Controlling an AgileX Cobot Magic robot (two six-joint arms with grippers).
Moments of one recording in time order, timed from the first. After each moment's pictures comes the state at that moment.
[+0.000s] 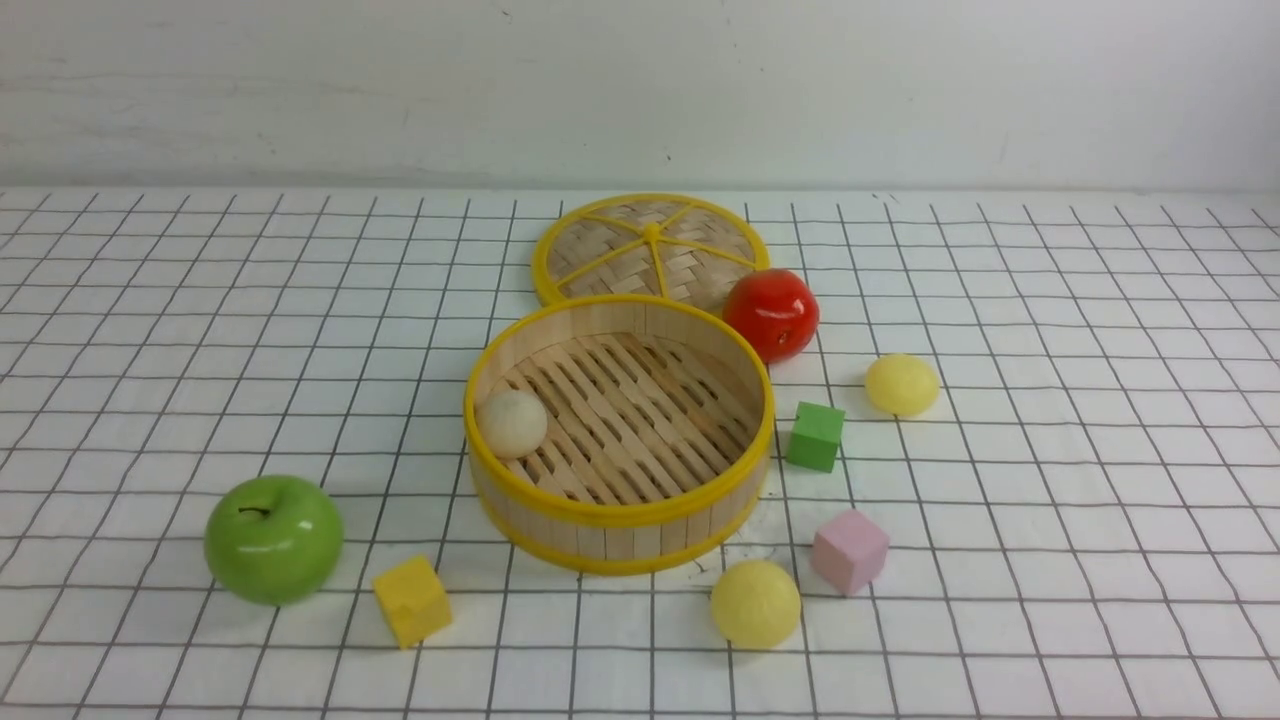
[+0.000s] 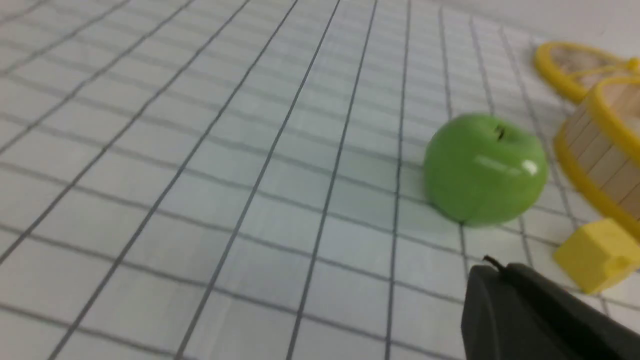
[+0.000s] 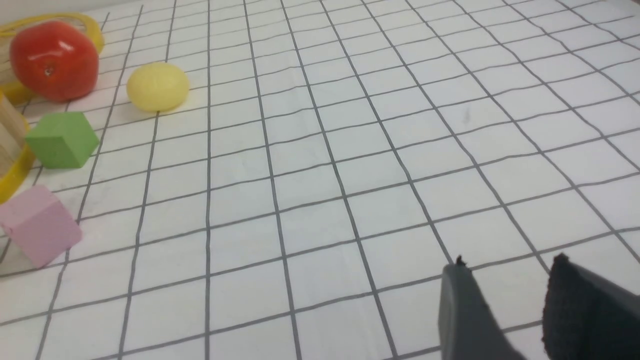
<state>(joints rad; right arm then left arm) -0.13 -0.01 0.02 -0.06 0.39 0.21 0.05 -0.01 0.03 0.07 0.37 -0.36</state>
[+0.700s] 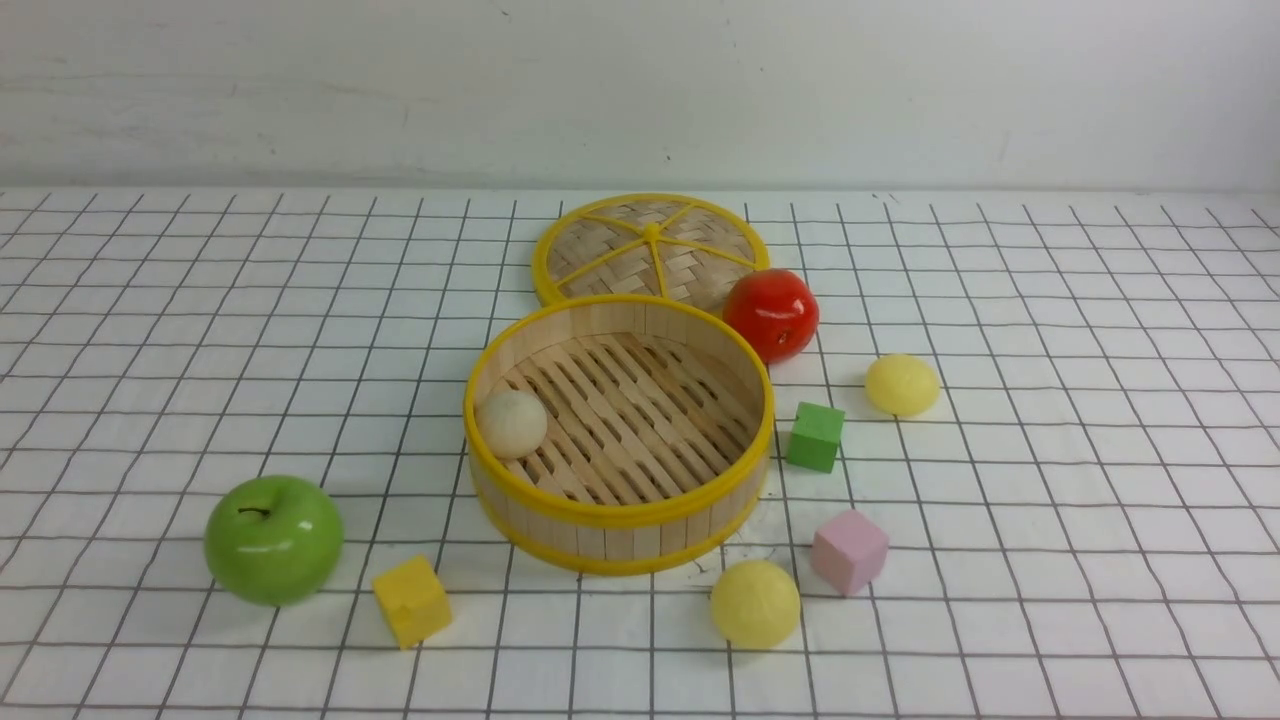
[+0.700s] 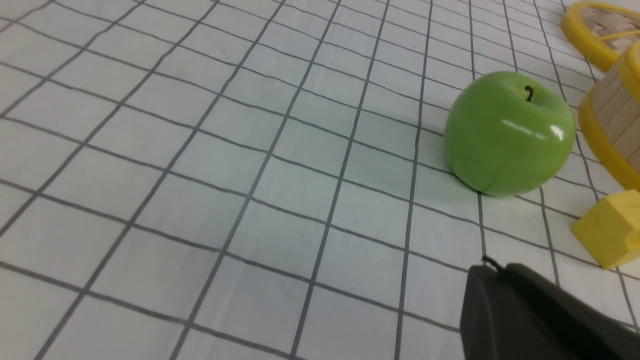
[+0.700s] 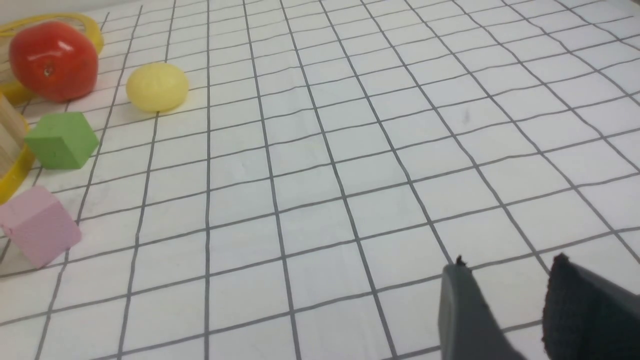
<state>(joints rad) -0.13 -0.01 0.02 -0.06 0.39 0.21 0.05 -0.01 0.03 0.07 0.39 -0.36</state>
